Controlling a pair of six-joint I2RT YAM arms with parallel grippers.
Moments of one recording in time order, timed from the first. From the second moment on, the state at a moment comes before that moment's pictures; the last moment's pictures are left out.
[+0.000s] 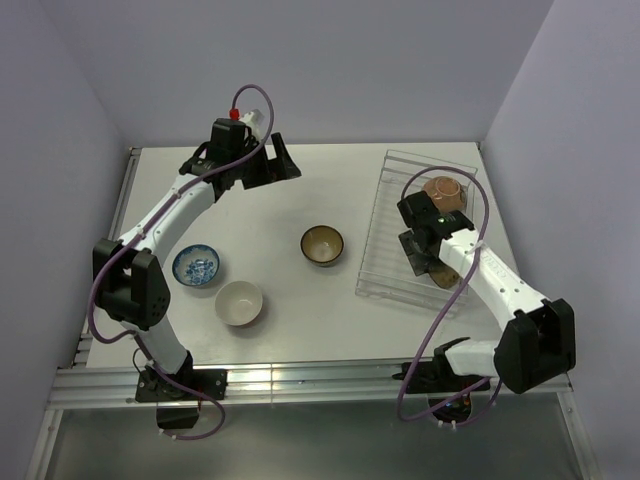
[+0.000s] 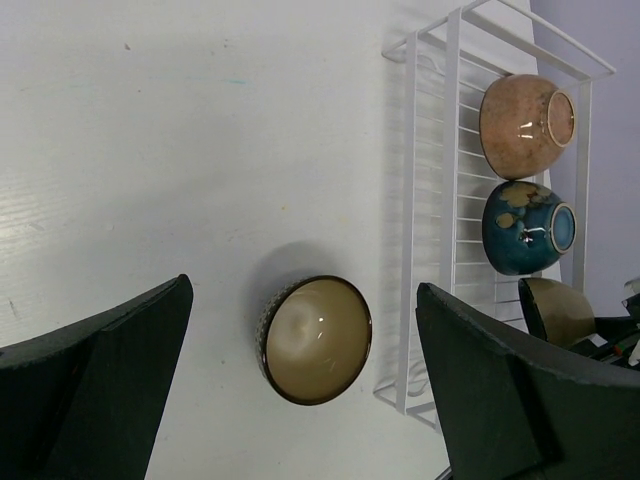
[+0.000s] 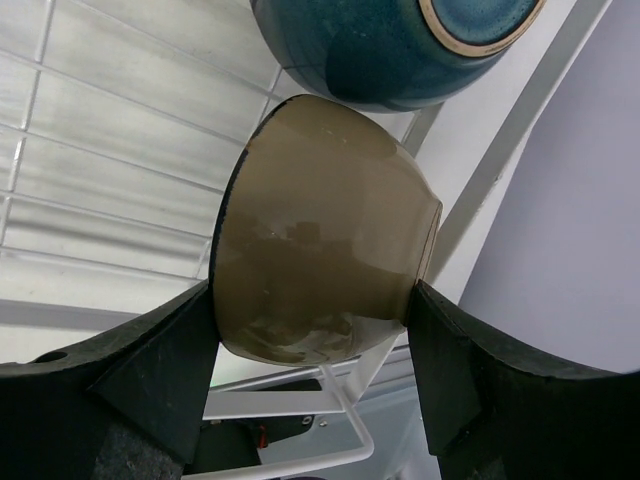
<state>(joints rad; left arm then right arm) -0.37 1.73 1.56 -0.41 0.29 -0.53 0.33 1.27 1.00 -1.01 0.46 -0.02</state>
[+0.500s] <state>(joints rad) -0.36 1.73 1.56 -0.41 0.26 -0.52 0.36 1.33 0.99 -1.00 0.56 -0.04</state>
